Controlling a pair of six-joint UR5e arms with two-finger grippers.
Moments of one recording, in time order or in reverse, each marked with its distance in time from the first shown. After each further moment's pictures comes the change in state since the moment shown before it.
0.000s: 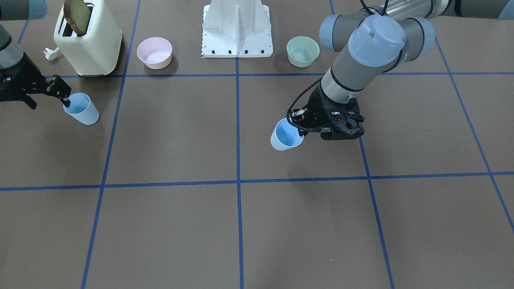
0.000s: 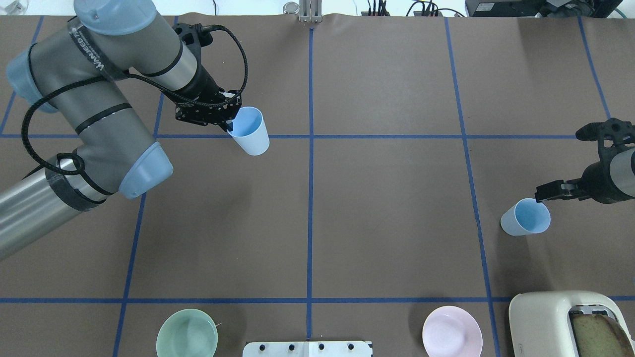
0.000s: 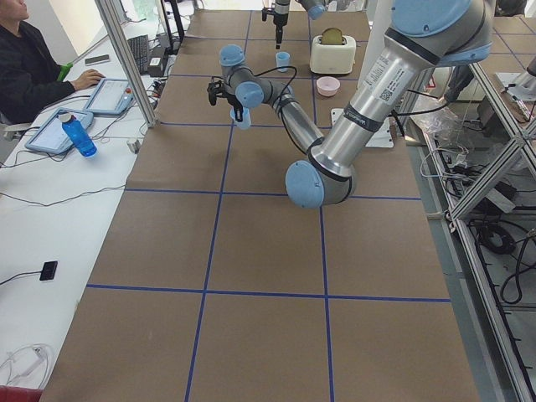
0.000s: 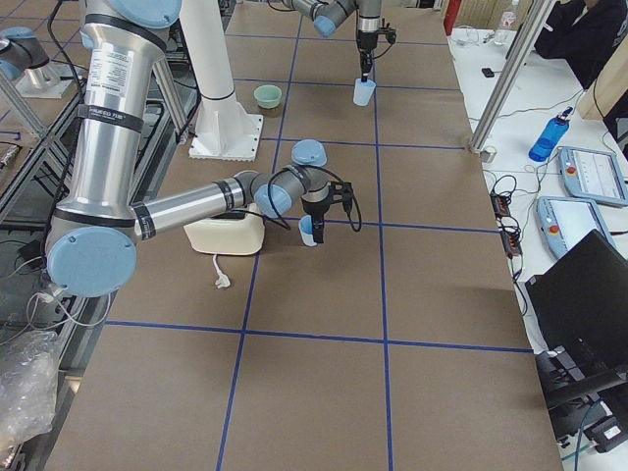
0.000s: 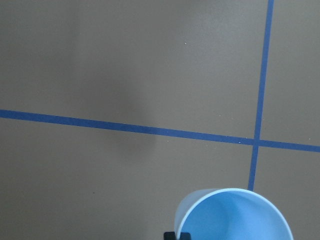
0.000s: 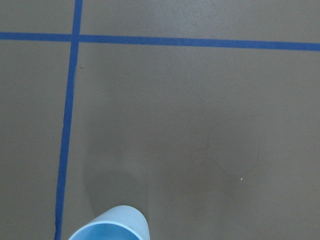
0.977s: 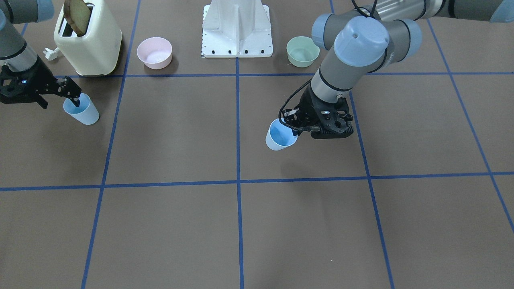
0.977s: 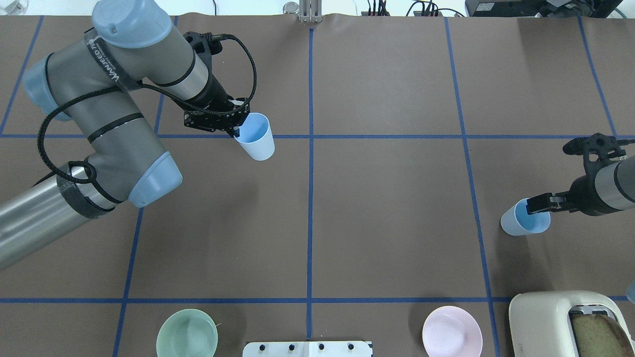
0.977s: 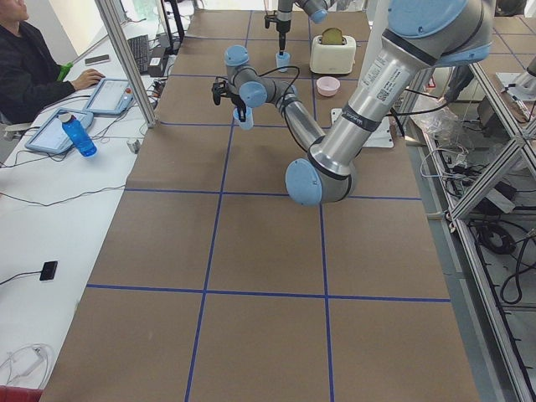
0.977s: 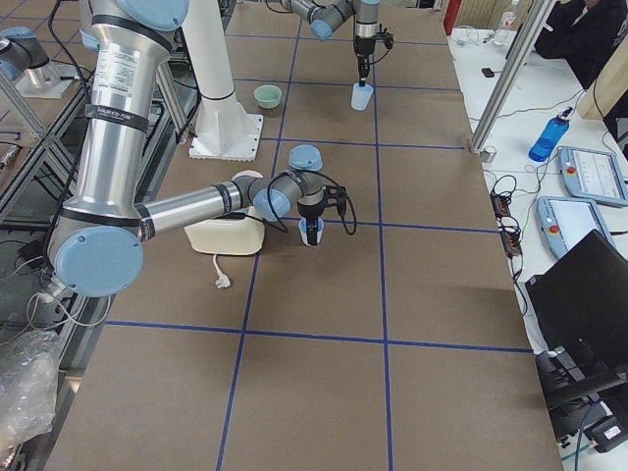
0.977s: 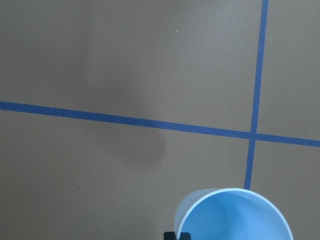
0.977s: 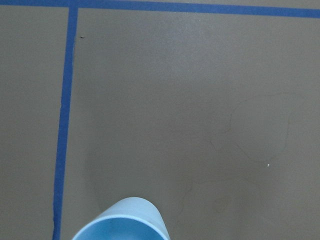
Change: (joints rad) left arm 0.022 -0.007 0.009 0.000 0.024 -0.009; right arm -0.059 -0.013 -0.020 0.035 -0.014 0.042
